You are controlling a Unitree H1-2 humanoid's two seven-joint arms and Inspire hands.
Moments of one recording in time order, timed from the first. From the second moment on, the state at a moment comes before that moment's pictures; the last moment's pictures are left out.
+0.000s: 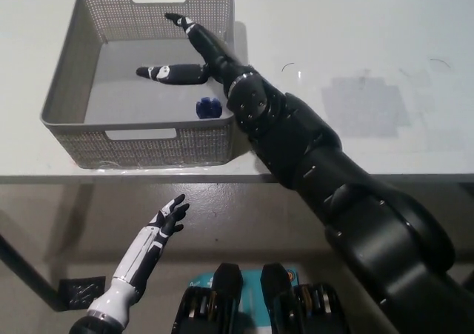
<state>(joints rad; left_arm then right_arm) -0.09 0.16 -0.10 0.06 0.07 -0.06 -0.14 -1.31 0.14 0.28 1.34 -0.25 -0.17 -0.10</state>
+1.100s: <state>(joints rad) -0.07 0.16 -0.10 0.07 0.07 -0.06 -0.15 -0.35 -0.11 0.05 0.10 -0.16 -0.13 -0.06</state>
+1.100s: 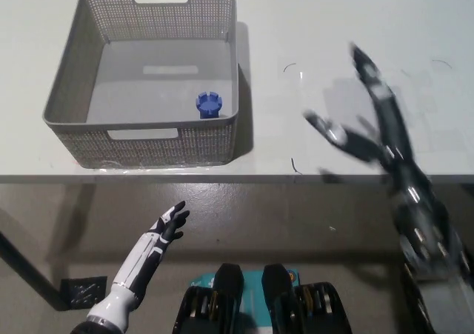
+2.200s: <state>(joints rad) -0.05 0.18 -0.09 0.07 0.07 -0.06 -0.15 0.06 -0.12 0.06 0.12 0.04 -0.27 0.12</state>
